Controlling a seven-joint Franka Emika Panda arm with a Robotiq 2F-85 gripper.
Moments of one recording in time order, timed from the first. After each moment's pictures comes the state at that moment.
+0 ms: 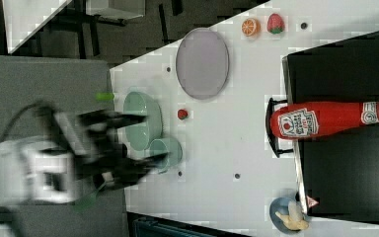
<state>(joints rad) -0.05 -0.14 -0.31 -1.83 -0.04 0.20 -0.07</state>
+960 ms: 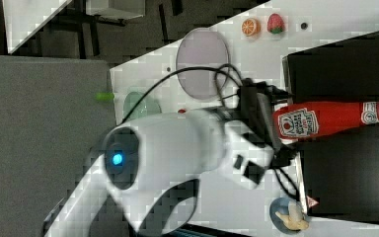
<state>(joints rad) -0.11 0.25 -0.58 -1.84 0.14 0.56 -0.07</state>
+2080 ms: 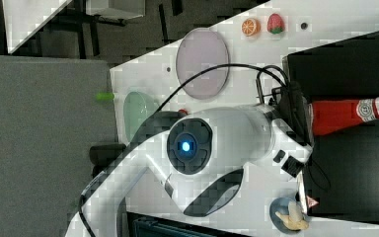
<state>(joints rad) -0.14 0.37 -0.57 -1.86 0.27 0.61 -0.08</state>
